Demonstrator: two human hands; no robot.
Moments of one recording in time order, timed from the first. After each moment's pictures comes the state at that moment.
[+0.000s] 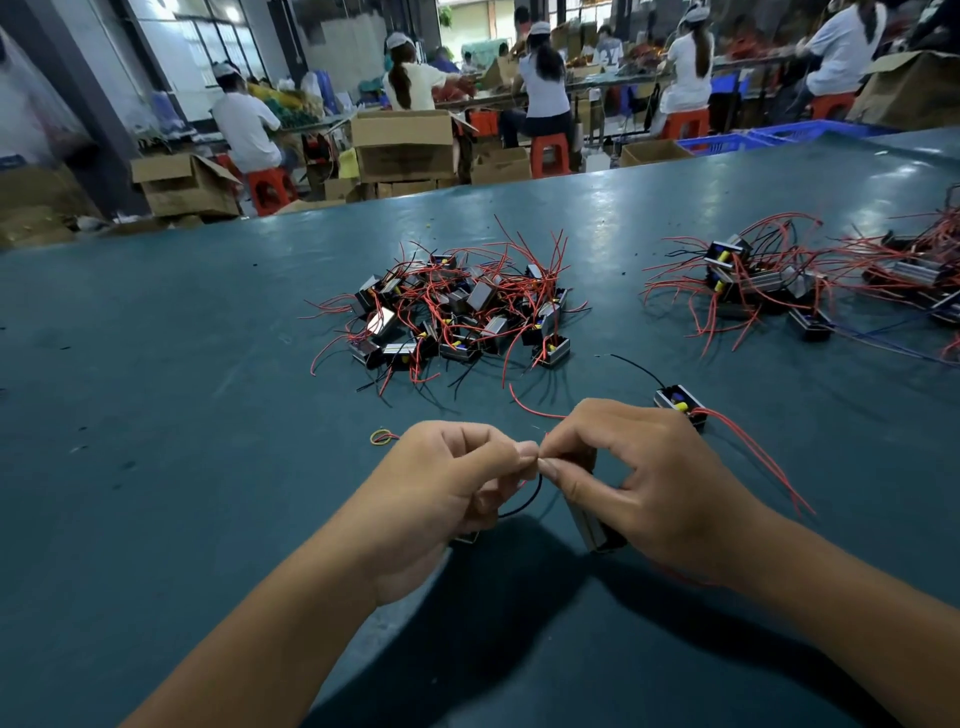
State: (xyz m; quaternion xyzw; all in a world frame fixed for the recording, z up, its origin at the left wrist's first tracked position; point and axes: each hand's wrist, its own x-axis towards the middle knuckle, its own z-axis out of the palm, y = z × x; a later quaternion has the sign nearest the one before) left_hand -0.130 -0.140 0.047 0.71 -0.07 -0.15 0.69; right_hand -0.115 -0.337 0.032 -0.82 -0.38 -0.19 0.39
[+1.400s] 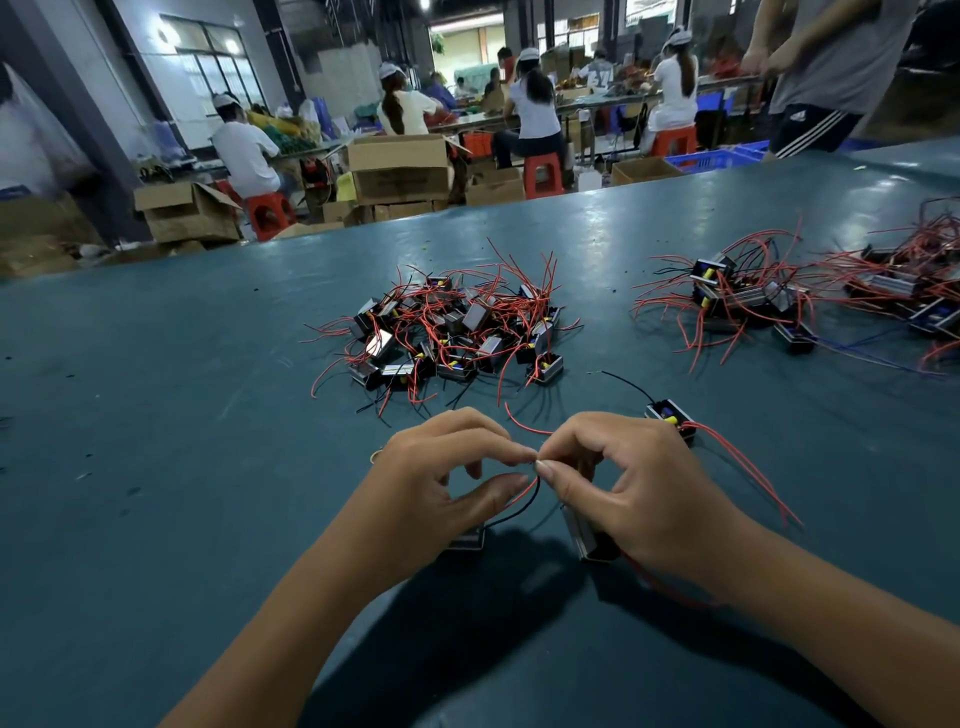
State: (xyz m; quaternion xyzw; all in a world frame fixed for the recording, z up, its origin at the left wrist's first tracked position) left_hand -0.114 -0.116 0.045 0.85 -0.35 0.19 0.35; right_hand -0.111 -0.329 0.029 -0.81 -0.34 -0.20 0.44
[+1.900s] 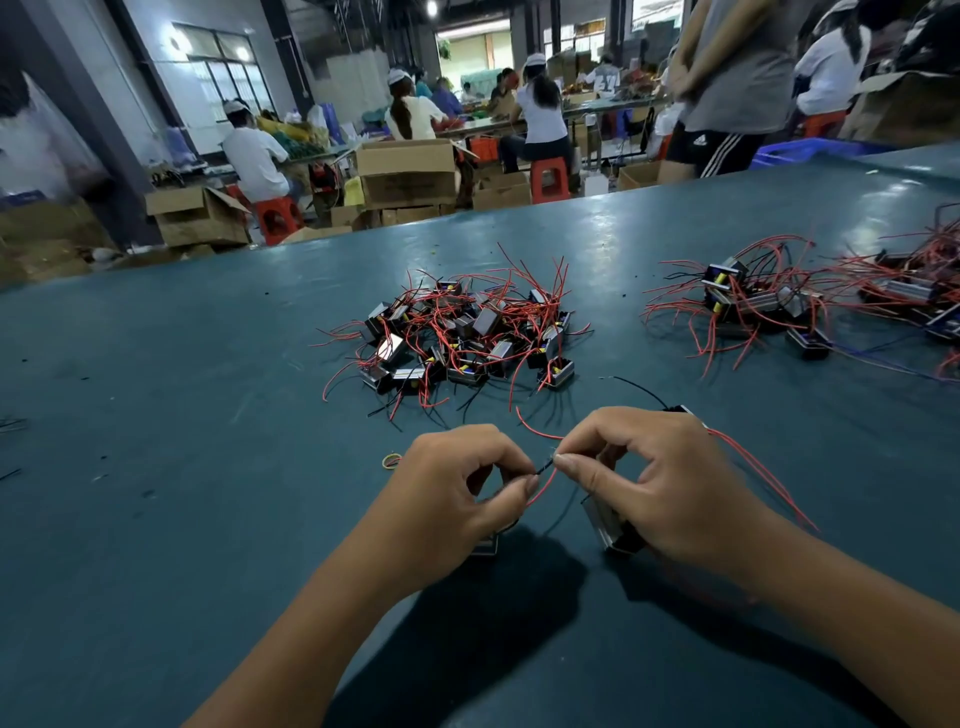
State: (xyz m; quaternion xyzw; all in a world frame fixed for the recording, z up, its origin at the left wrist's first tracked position) left_hand -0.115 -0.119 0.043 0.87 -0.29 0.13 0.37; right_hand -0.104 -0.336 0.033 -0.82 -0.33 -0.20 0.43
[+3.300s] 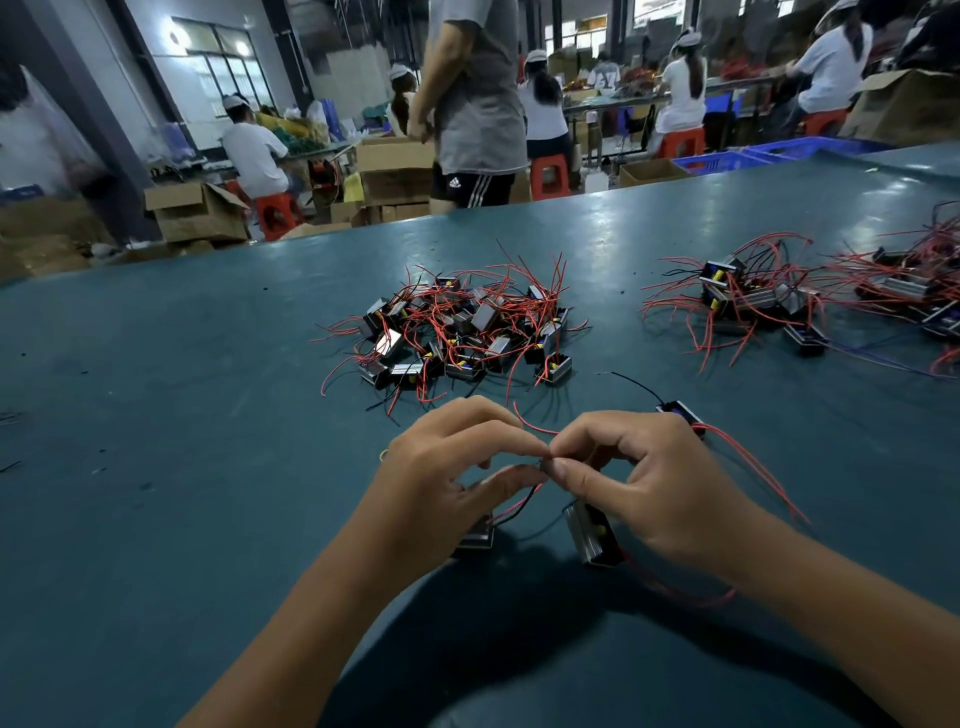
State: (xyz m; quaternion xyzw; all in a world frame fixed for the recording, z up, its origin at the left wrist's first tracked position) left_hand -0.115 -0.119 0.047 0.82 -0.38 0.25 0.34; right_hand -0.109 -0.332 0.032 -0.79 -0.33 -0.13 0.50
